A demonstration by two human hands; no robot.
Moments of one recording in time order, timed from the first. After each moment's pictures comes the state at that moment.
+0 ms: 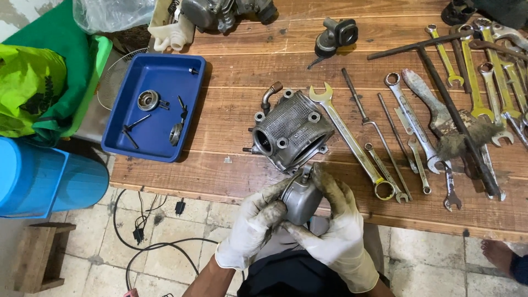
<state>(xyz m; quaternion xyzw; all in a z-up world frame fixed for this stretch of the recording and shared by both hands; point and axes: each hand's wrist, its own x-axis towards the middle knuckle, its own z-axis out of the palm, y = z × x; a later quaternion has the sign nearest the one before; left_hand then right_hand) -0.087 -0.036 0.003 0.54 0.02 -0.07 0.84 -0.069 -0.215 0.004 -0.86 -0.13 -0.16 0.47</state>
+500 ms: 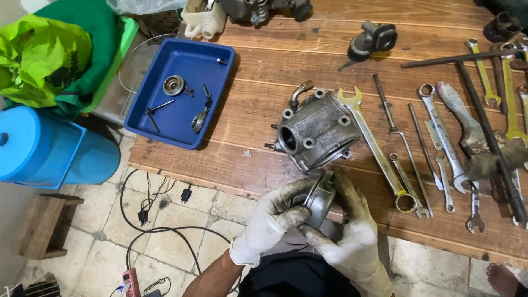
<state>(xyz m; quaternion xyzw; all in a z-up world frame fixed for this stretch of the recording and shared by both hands) -0.085 -0.036 0.017 0.57 -0.03 -0.04 0.82 -0.064 -0.216 0.008 -0.83 -0.19 -0.10 0.52</state>
